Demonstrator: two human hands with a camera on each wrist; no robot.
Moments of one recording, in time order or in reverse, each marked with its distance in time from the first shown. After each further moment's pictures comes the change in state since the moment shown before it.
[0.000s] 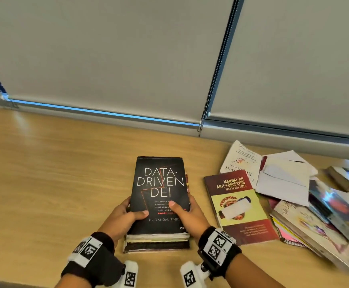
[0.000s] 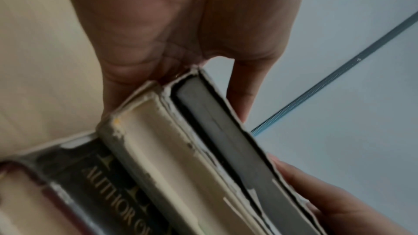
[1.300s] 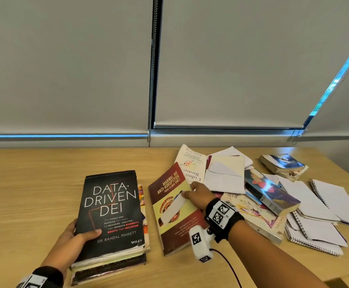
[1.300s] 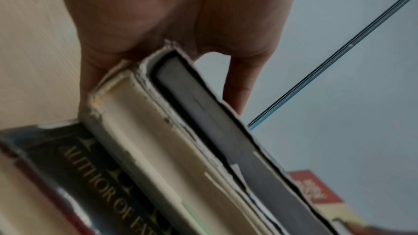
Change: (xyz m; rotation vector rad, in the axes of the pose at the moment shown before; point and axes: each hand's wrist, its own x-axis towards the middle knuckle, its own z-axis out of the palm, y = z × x) left_hand 0.007 0.004 0.030 0.094 0.104 -0.006; right_hand 0.000 -0.068 -0.167 -0.446 0.282 0.078
